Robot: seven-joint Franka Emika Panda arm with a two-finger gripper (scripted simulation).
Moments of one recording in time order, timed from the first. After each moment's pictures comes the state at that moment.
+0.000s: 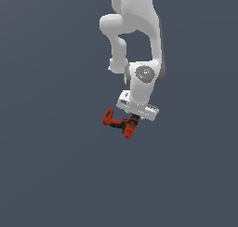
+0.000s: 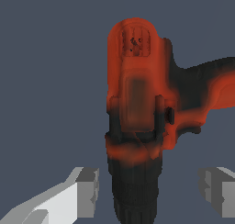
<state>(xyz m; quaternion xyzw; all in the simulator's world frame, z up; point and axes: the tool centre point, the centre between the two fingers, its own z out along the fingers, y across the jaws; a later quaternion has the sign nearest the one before) -0.072 0.084 0.071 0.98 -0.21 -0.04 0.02</state>
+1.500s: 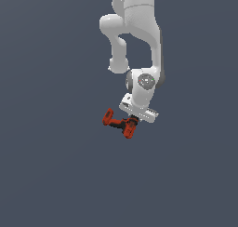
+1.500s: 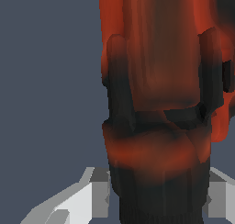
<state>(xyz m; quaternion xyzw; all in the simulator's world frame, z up) -0.090 0.096 0.027 0.97 -0.24 -0.04 0.03</state>
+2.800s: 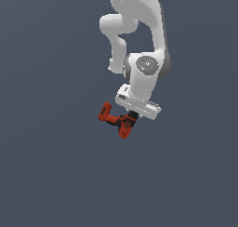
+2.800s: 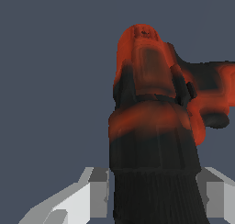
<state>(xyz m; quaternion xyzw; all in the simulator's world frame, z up) -0.052 0.076 0.120 0.97 -0.24 -0.04 0.03</state>
